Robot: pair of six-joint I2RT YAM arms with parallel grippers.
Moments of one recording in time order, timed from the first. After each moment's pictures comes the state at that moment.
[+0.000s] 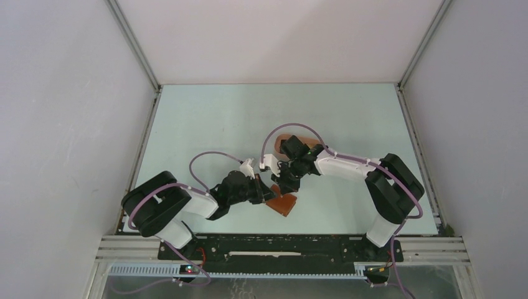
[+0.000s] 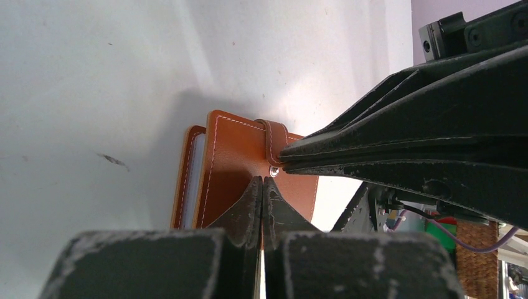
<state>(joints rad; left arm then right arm) -0.81 1.53 0.28 0.79 0.21 -0.94 0.78 1.70 1.06 -0.50 -0.52 -0.51</state>
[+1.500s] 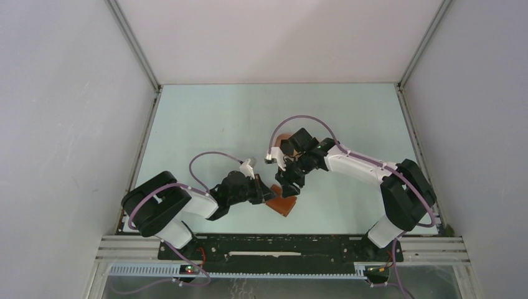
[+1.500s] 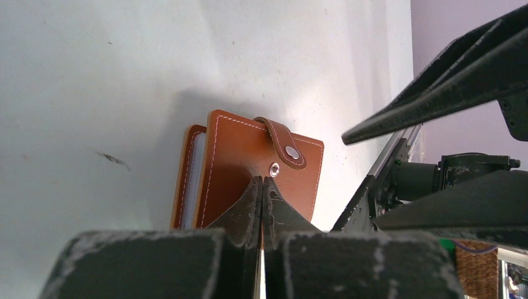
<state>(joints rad) -0.81 1.53 0.28 0.79 0.21 -0.94 0.72 1.61 1.09 -0.62 -0.68 -0.48</state>
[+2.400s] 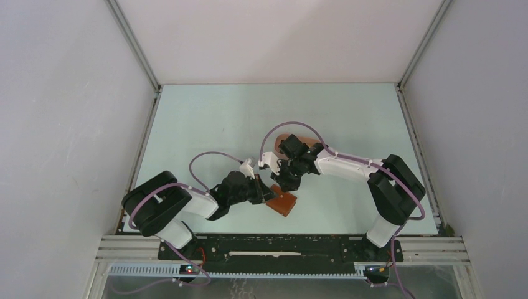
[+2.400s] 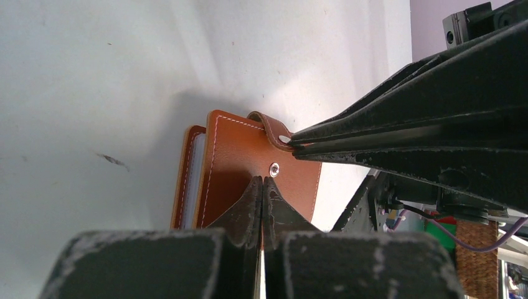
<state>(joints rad) -0.81 1.54 0.28 0.80 0.22 -0.94 0.80 1.69 1.09 -0.54 -0.43 -0.46</state>
